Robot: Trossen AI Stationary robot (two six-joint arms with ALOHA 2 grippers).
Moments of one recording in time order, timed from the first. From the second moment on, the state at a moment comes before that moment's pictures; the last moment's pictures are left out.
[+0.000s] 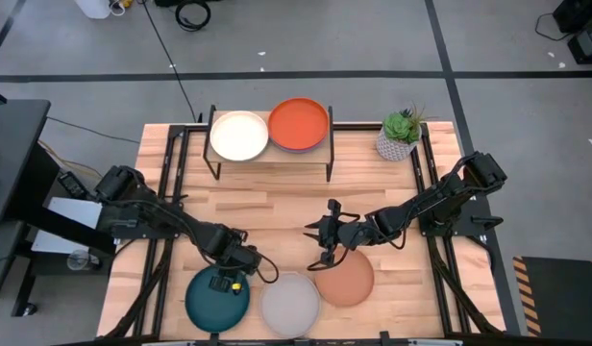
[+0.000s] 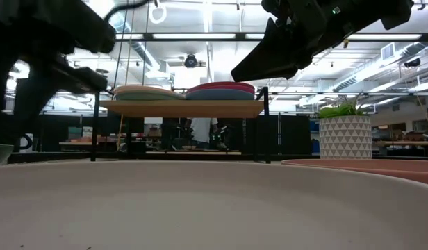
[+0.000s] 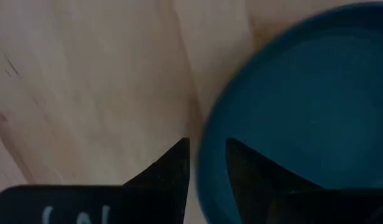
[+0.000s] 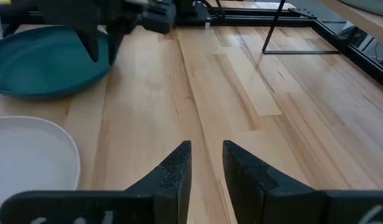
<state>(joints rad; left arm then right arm) -0.48 1.65 1.04 -0.82 0.09 -0.22 0.35 1.62 0.81 0.30 0.51 0.18</state>
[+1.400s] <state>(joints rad) 0.33 1.57 1.84 -1.23 0.06 0.09 0.43 1.62 0.81 0.24 0.52 0.29</state>
